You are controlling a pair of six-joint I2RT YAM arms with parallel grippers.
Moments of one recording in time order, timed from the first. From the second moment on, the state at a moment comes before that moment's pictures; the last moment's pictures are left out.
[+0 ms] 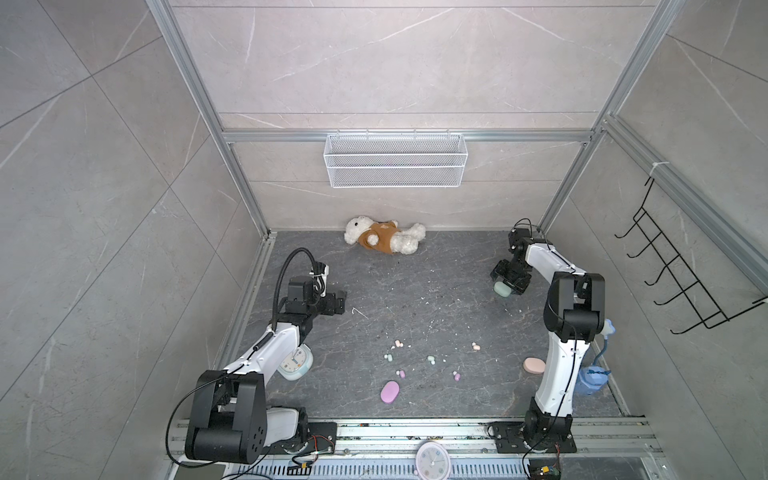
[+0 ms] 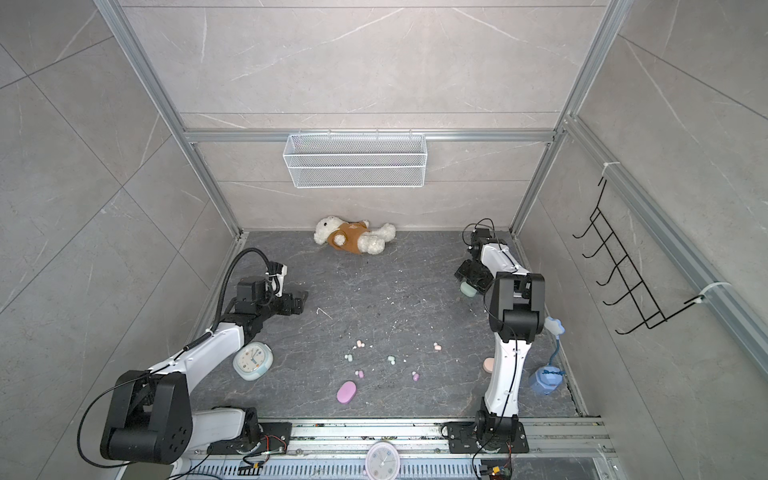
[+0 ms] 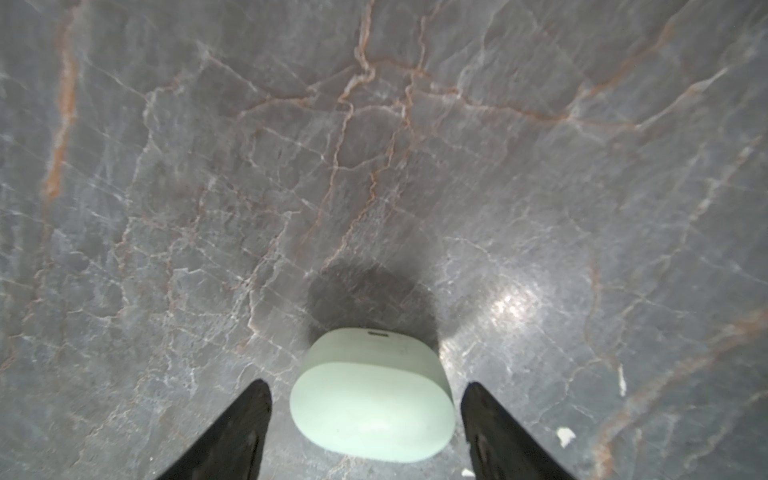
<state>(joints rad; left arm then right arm) -0.12 1.30 0.67 -0.01 0.17 0.00 -0.07 2.16 1.70 -0.93 0.01 0.61</state>
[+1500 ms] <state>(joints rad) -0.19 1.27 0.72 -0.12 0.21 0.00 -0.03 1.86 1.31 -0.78 -0.14 0.62</state>
